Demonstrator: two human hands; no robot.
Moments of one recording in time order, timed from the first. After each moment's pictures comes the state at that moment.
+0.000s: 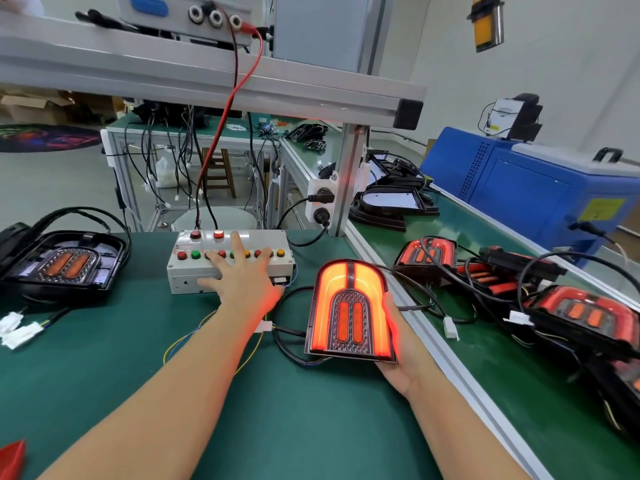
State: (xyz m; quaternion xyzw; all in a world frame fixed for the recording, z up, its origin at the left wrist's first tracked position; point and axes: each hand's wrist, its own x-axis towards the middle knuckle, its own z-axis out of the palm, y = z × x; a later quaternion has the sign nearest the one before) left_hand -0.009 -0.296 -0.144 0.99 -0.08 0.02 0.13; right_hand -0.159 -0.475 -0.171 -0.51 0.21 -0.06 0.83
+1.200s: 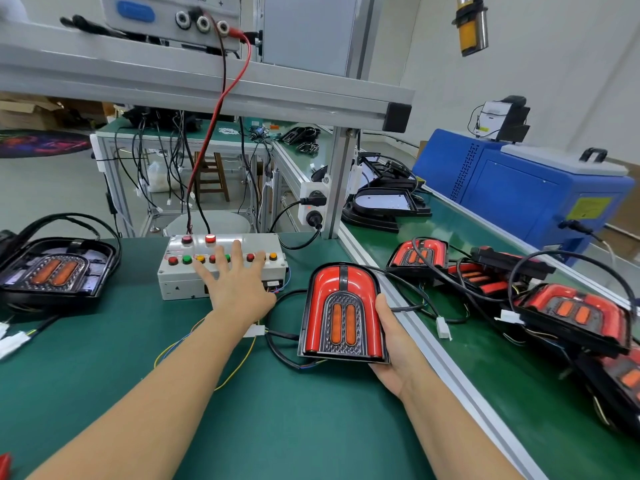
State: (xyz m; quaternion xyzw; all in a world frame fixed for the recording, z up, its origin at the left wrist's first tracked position) left_hand -0.010 -0.293 -0.146 0.99 -0.12 0.08 0.05; right_hand -0.157 -0.476 -0.171 -0.52 0.23 -0.06 0.82
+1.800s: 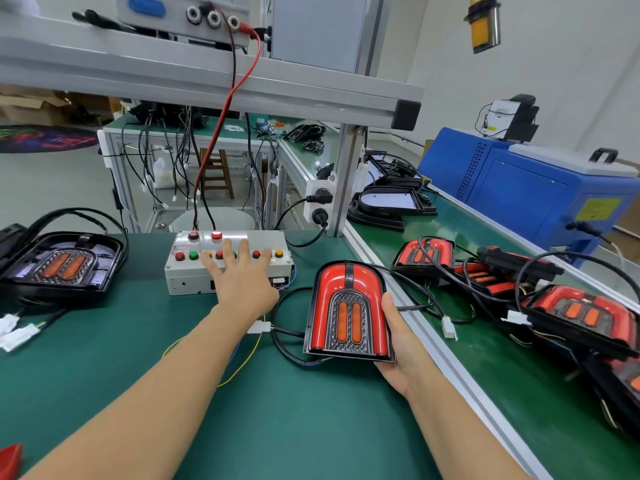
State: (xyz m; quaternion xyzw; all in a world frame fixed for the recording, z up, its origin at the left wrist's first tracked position) left_hand -0.010 -0.293 -0.141 0.99 -0.13 0.08 0.03; right_hand -0.158 -0.475 -0.169 -0.50 0.23 -0.05 0.83
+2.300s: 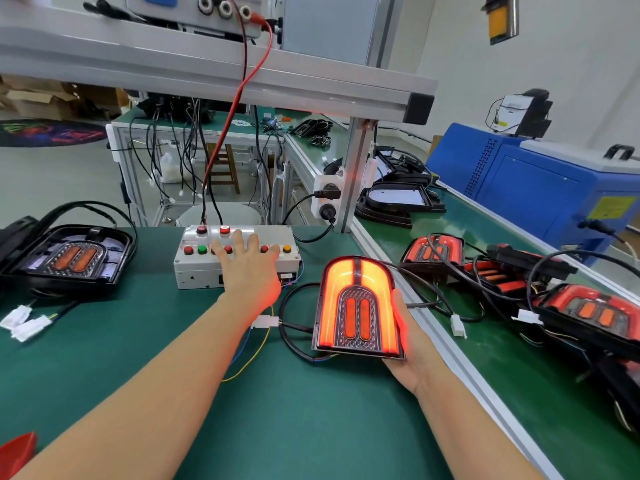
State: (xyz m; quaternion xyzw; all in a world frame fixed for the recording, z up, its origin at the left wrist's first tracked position) left_hand -0.005 -0.289 -0.138 0.98 -0.15 0.11 0.00; right_hand -0.157 -0.477 -0.172 -0.52 0.21 -0.06 0.83
